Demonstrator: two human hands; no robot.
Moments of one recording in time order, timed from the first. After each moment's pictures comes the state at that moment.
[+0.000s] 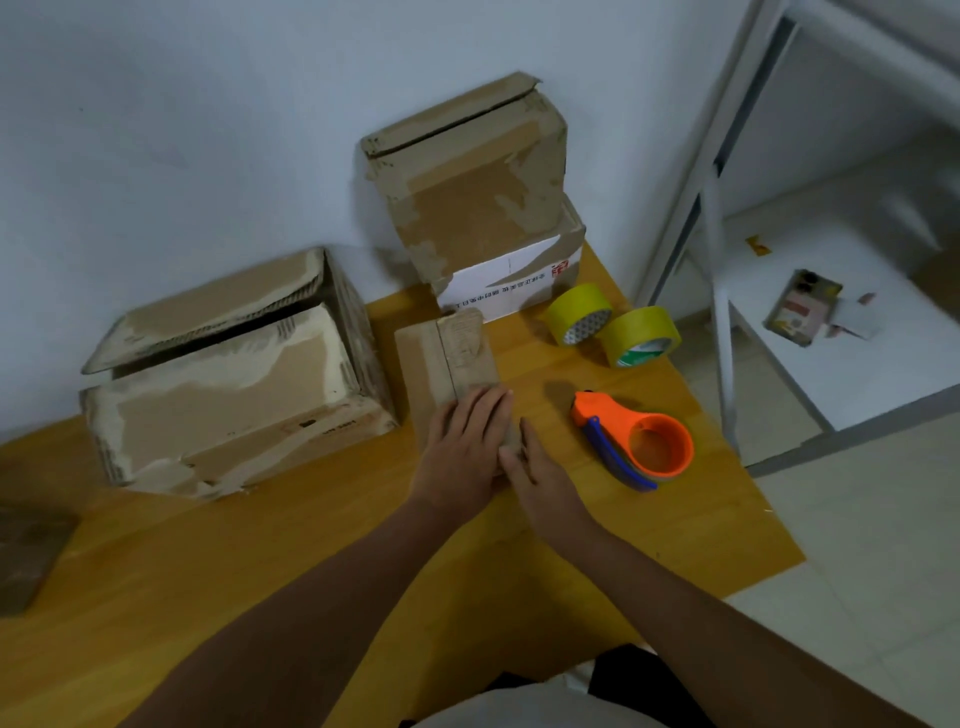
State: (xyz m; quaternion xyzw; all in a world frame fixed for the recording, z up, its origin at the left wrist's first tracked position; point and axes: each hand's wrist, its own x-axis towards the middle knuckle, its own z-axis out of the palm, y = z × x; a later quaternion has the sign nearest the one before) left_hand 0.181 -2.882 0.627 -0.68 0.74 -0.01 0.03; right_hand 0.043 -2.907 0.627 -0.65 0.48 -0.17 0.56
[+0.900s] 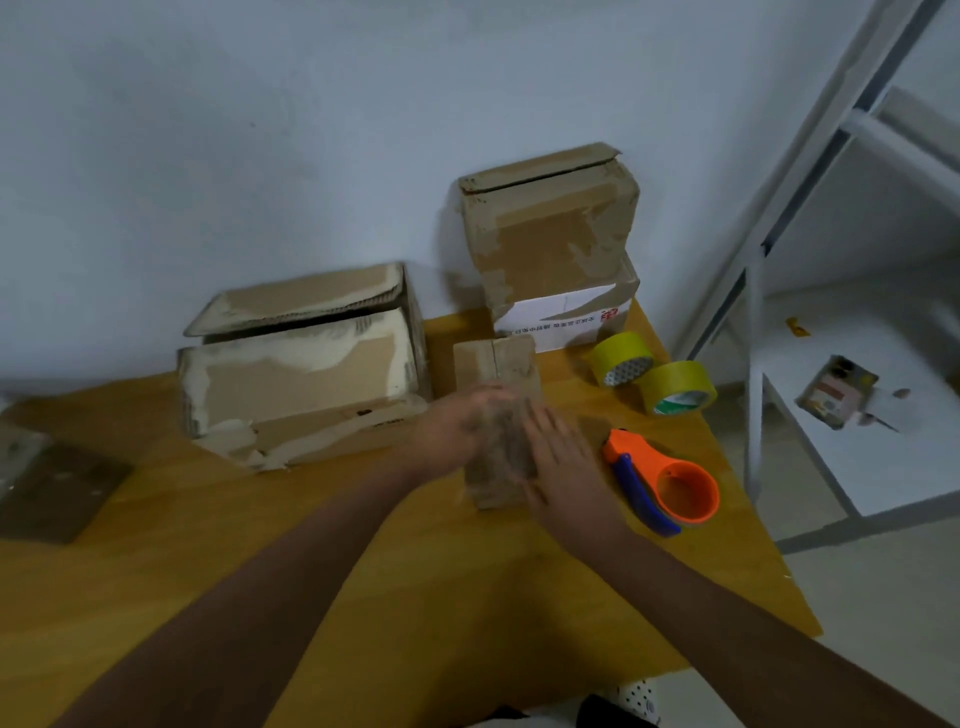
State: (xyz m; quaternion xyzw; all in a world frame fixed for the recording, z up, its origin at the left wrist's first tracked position) left_hand 0.235 -2.878 0.702 -0.69 0.61 0.29 -0.27; right_hand 0.049 -2.919 0.658 -0.92 0.34 -0.06 0.20
